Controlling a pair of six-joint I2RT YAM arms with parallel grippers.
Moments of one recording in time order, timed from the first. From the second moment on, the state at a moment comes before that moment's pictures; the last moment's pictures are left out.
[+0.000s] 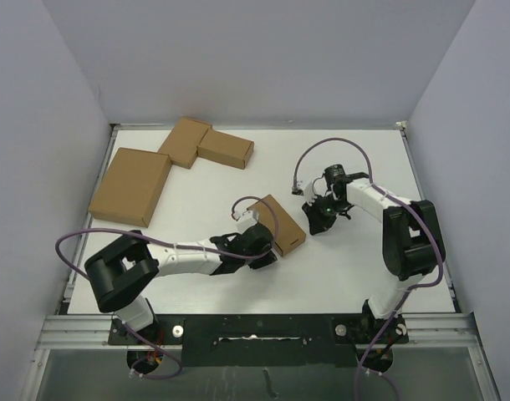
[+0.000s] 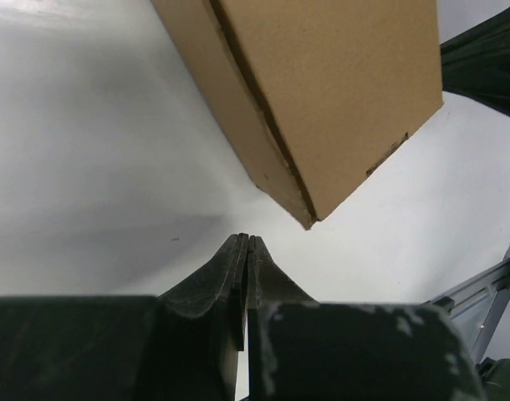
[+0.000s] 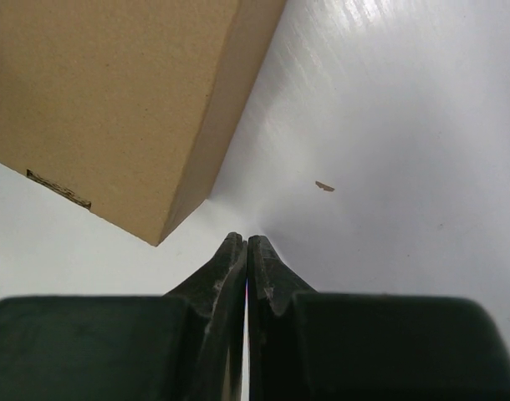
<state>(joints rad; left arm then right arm) -1.07 1.62 0.82 -0.03 -0.22 -1.26 0.25 1.75 1.12 -0.76 -0.49 -0.67</state>
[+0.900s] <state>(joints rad) -1.01 1.48 0.73 -0.01 -0.19 -1.17 0.27 1.68 1.12 -0.74 -0.49 -0.69</state>
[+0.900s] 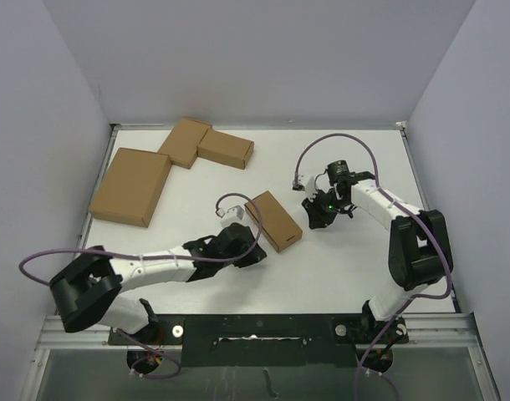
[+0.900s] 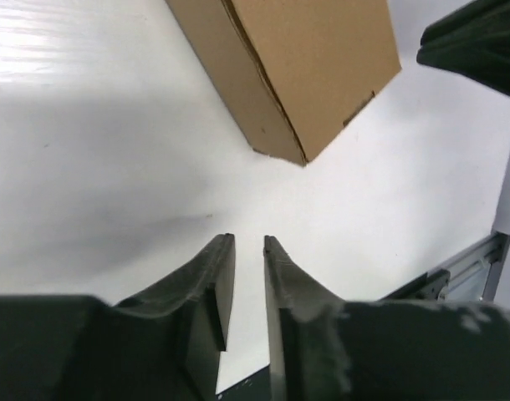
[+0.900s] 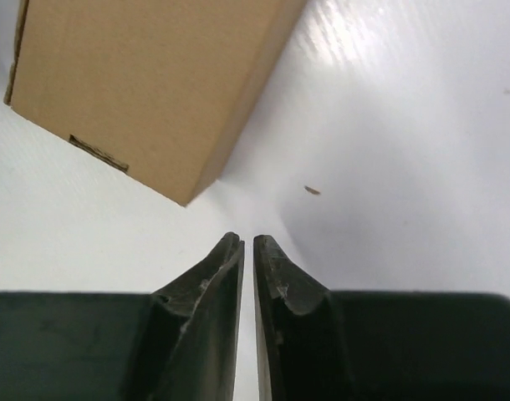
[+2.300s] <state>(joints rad) -0.66 1.28 0.23 0.81 0.13 -0.85 0.11 1.84 1.08 -0.46 -1.07 -0.29</state>
